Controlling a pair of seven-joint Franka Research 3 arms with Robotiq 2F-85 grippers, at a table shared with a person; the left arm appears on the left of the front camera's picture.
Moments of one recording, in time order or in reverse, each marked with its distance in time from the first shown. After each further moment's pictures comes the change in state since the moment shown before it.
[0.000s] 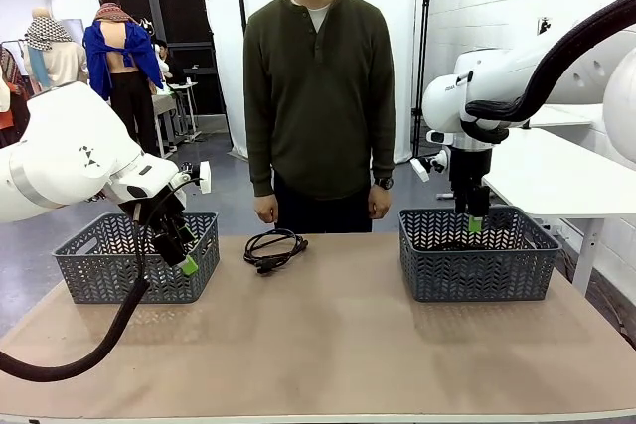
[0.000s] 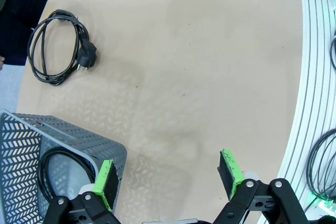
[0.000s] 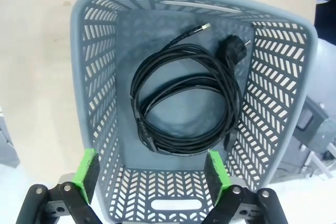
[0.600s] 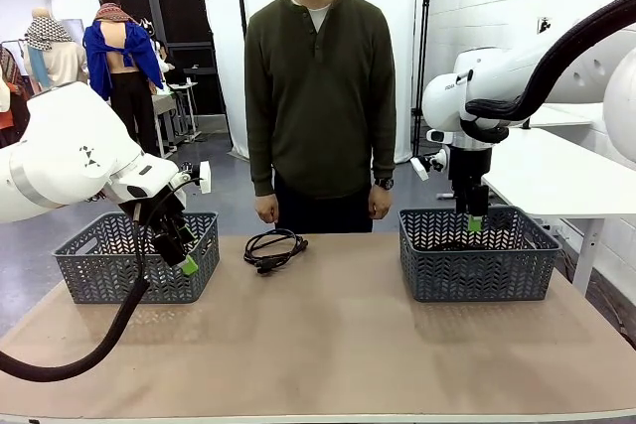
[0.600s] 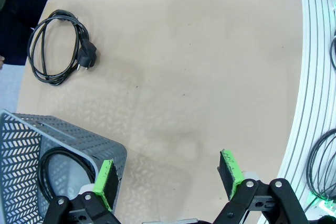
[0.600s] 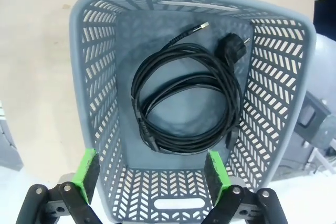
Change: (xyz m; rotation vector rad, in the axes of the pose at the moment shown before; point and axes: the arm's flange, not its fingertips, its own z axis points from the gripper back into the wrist) left arm 0.000 0.000 0.000 0.000 0.000 0.000; right arm 0.000 0.000 0.002 0.000 0.000 -0.027
